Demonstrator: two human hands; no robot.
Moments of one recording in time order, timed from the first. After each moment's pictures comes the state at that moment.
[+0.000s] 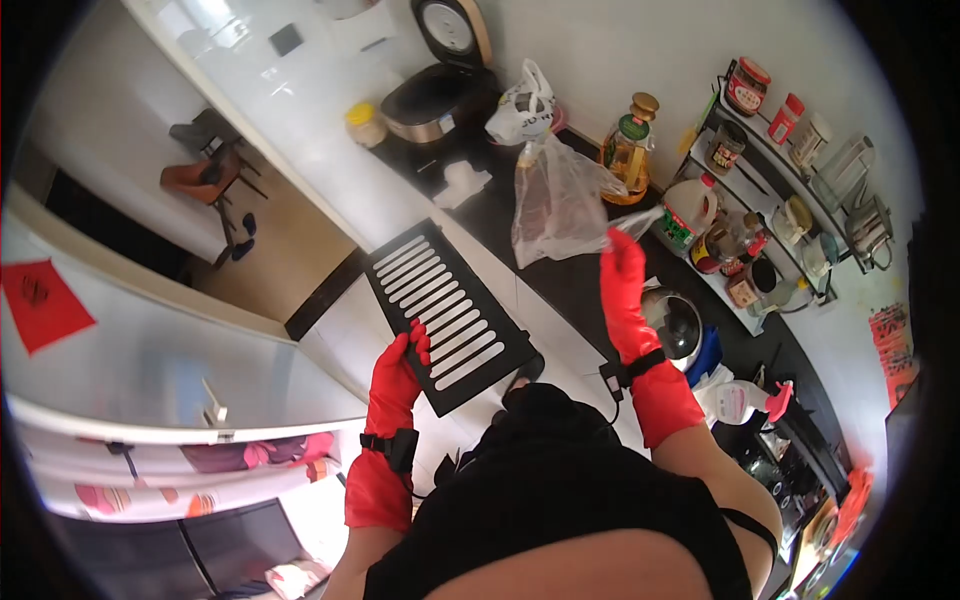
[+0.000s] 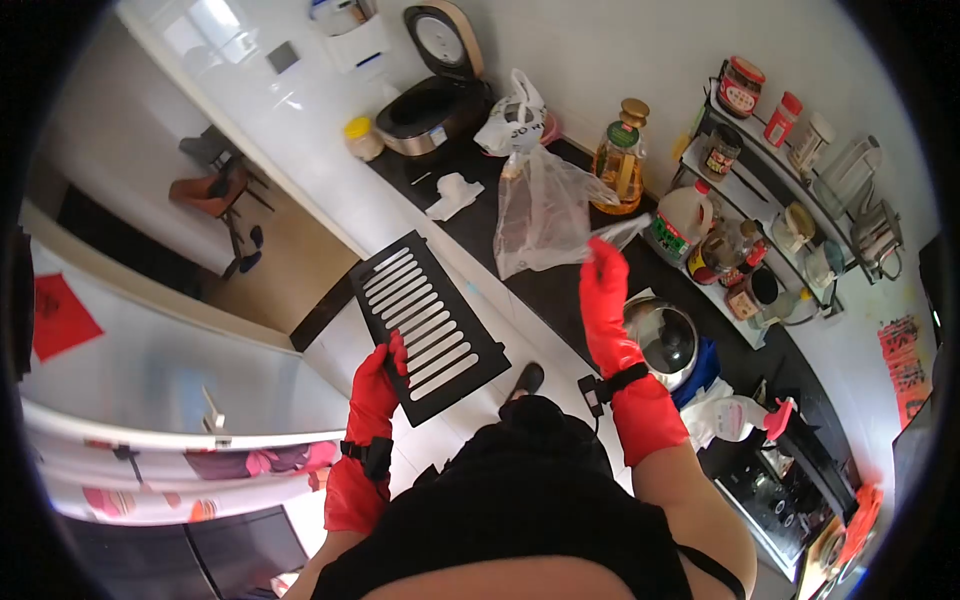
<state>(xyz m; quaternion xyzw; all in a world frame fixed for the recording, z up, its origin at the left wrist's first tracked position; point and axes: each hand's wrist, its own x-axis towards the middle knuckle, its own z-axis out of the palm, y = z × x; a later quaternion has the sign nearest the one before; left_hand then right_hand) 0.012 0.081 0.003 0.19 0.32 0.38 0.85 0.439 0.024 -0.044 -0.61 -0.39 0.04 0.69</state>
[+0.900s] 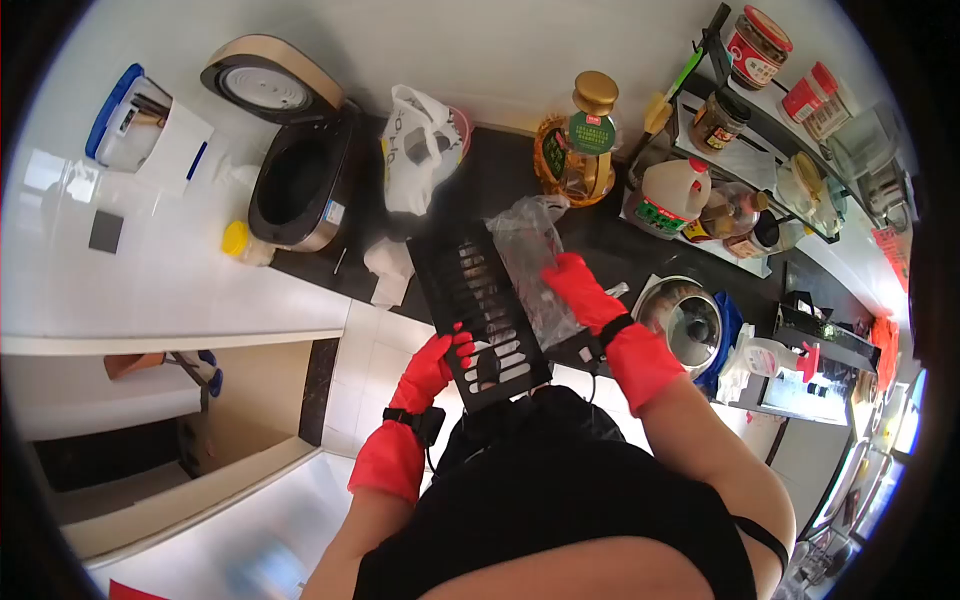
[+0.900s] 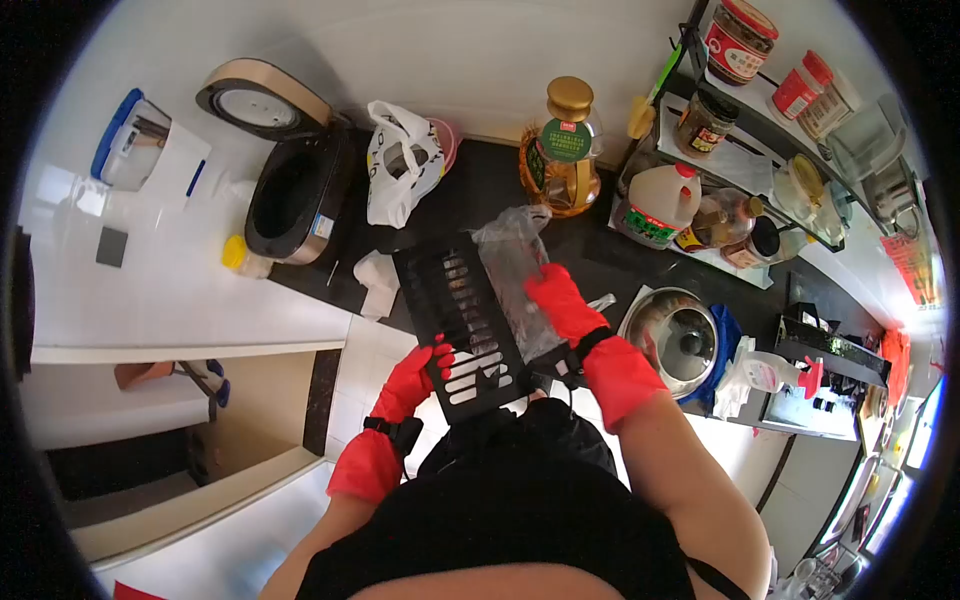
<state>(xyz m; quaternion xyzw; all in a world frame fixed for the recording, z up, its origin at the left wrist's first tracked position) 0.212 0.343 -0.119 0.26 0.32 0.01 0.91 0.512 0.151 -0.158 -0.84 -0.15 0.25 0.46</state>
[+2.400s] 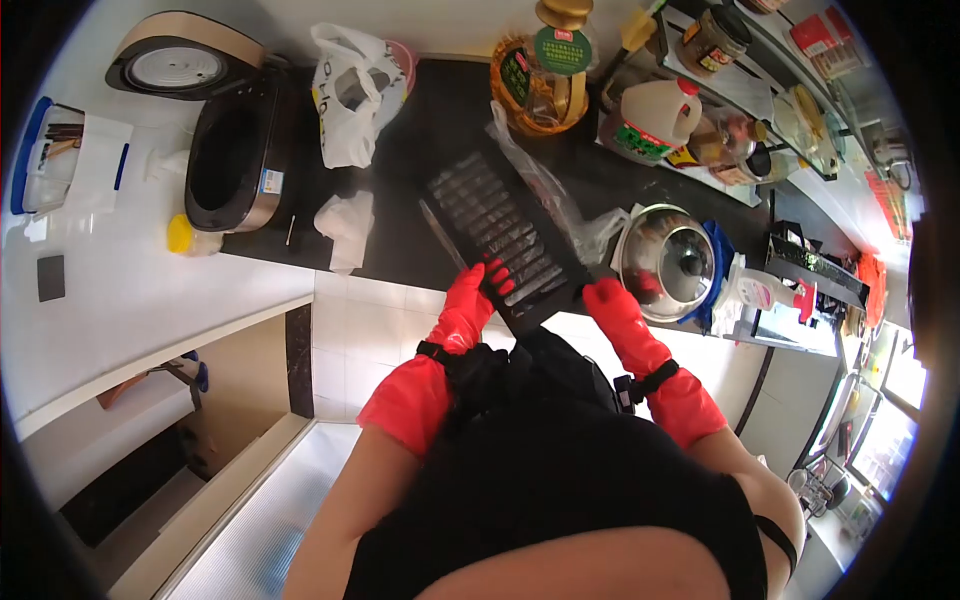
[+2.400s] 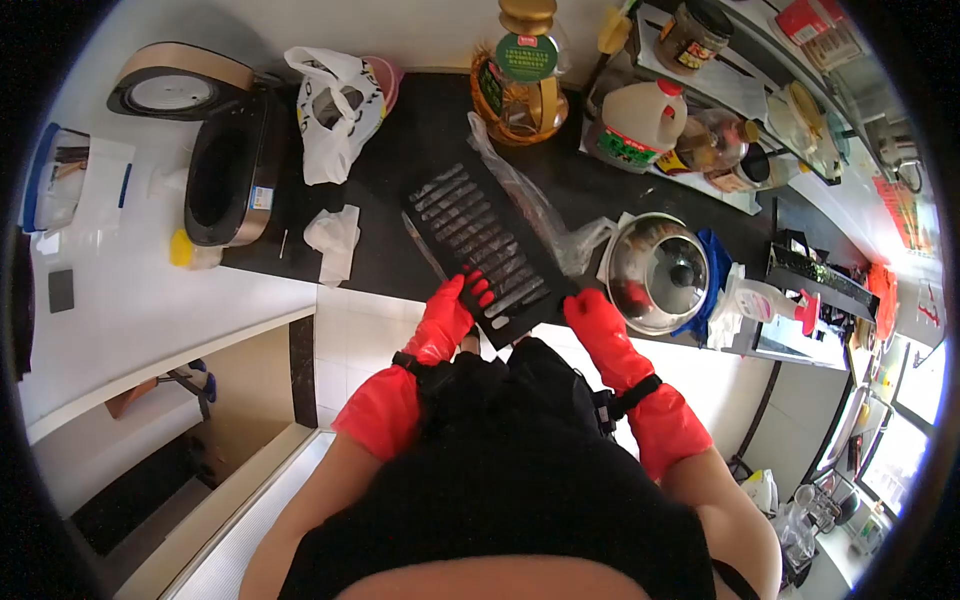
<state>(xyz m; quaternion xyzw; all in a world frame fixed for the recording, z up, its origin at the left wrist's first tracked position) 0.308 0.266 -0.191 0.11 0.39 0.03 0.92 0.426 0.012 -0.084 -0.93 -0.07 0.28 0.25</state>
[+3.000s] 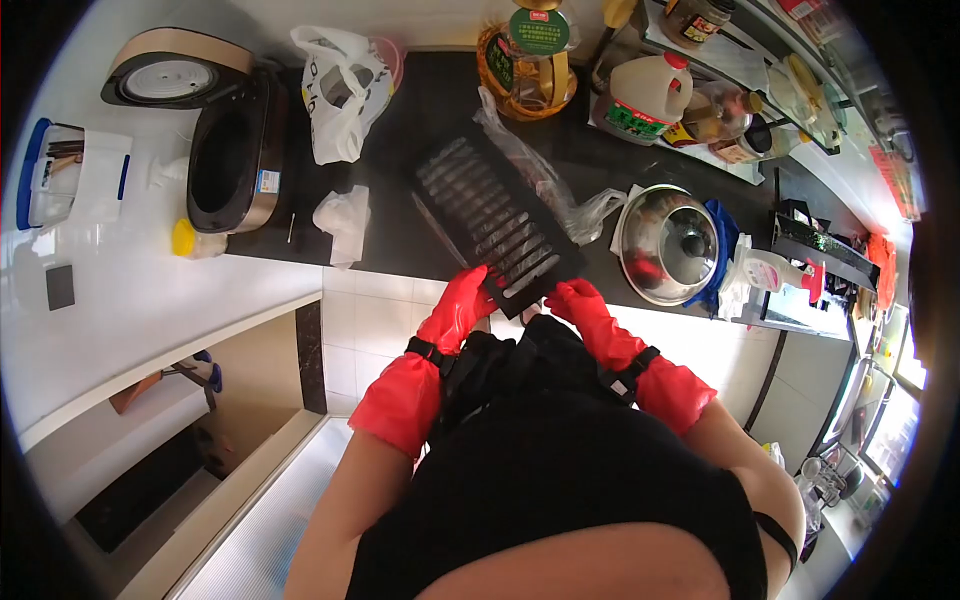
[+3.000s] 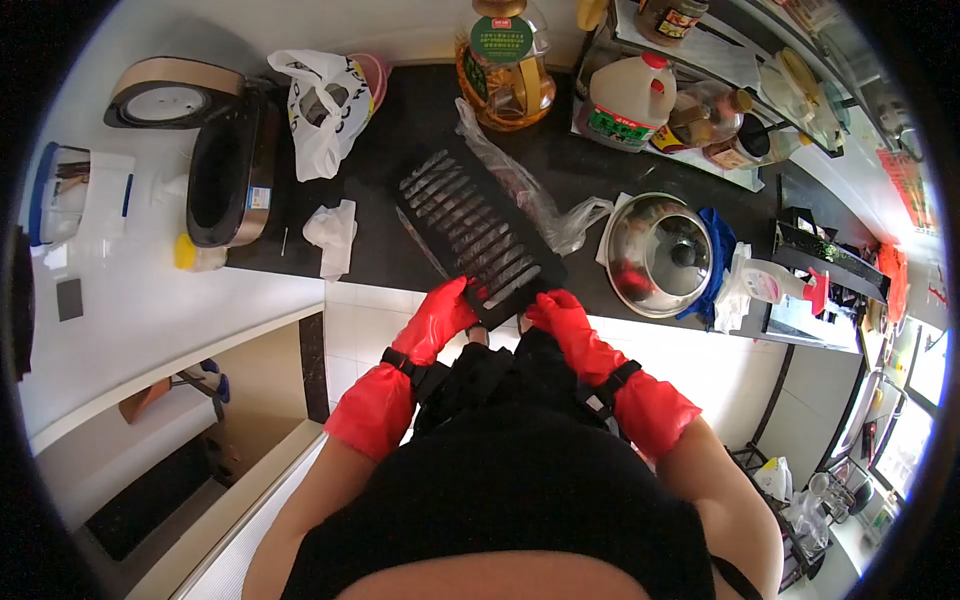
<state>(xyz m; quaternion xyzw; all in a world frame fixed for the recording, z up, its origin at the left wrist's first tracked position) 0.297 0.271 -0.167 0.18 0.41 -0.10 0.89 0.377 0.026 -0.140 -0.56 0.24 0.43 0.67</state>
